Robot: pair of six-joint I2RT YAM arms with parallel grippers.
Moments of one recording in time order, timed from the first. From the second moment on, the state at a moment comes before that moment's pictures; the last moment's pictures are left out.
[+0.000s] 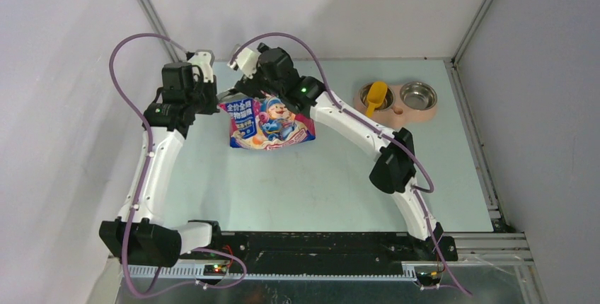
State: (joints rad) left arm -0.05 1.22 1.32 -0.70 0.08 0.03; right arm 0.89 2.20 2.26 -0.39 0.21 -0.46
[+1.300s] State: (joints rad) left arm -0.02 1.06 1.29 -0.69 -0.01 0.13; right arm 0.92 2.24 2.38 -0.58 0.05 -0.64
